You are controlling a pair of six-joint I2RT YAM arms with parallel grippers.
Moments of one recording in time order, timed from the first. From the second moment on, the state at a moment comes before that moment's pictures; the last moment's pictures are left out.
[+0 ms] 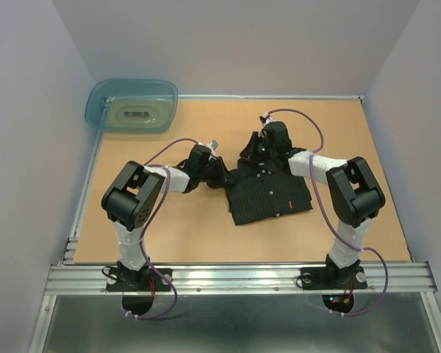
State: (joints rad) left arm -0.54 1.87 0.91 0.26 0.37 -0.82; right arm 0.45 1.86 1.15 0.16 -0.24 0.56
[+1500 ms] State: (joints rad) left arm -0.54 1.86 0.91 0.25 0.37 -0.81; right arm 0.43 2.00 0.90 0.62 -0.44 0.86
